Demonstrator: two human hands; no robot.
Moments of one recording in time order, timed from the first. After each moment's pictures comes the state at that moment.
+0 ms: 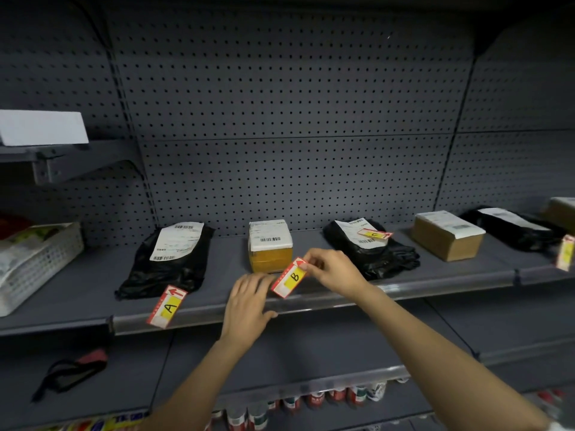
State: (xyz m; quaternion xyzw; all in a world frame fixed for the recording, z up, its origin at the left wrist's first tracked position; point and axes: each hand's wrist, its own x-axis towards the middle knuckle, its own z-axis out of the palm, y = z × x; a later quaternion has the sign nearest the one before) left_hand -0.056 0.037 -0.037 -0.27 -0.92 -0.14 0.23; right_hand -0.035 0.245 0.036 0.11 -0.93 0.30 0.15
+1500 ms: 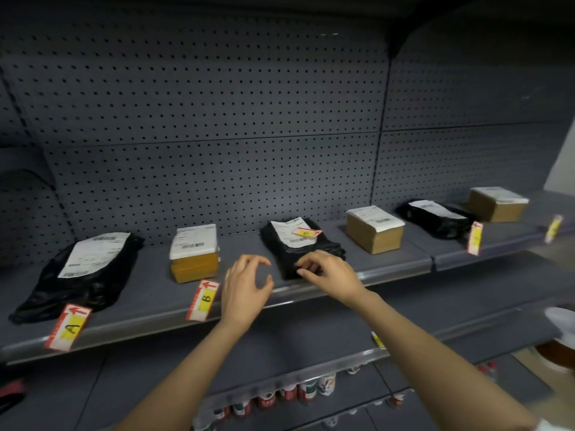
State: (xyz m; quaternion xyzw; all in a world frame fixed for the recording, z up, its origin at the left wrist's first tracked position) left_hand -0.017 0.192 0.009 -0.25 -0.87 -0.36 0.22; right_hand 0.022 0.392 0.023 0.05 -0.94 0.27 0.19
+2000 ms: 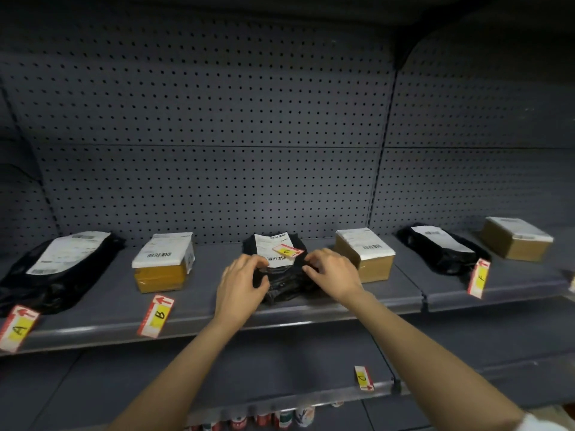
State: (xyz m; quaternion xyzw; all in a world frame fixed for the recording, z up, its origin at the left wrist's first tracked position) left_hand -0.044 0.273 0.021 -0.22 -0.88 -0.34 0.24; right_hand -0.029 0.483 0.039 0.03 -0.97 0.17 0.20
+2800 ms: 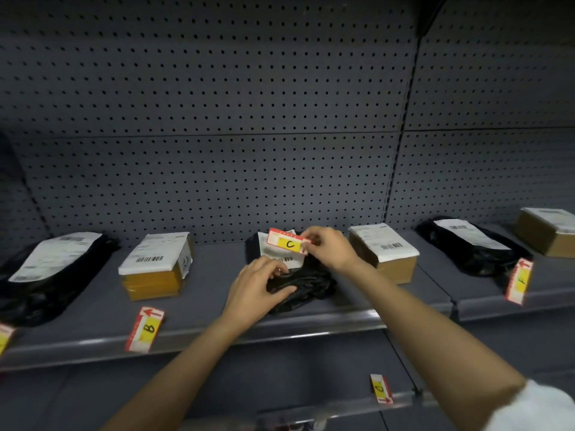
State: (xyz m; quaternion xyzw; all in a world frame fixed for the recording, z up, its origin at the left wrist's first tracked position) left_hand -0.081 0.288 0.001 -0.31 -0.88 -0.32 0.19; right_hand -0.111 0.489 0.043 0.04 -0.93 0.32 0.18
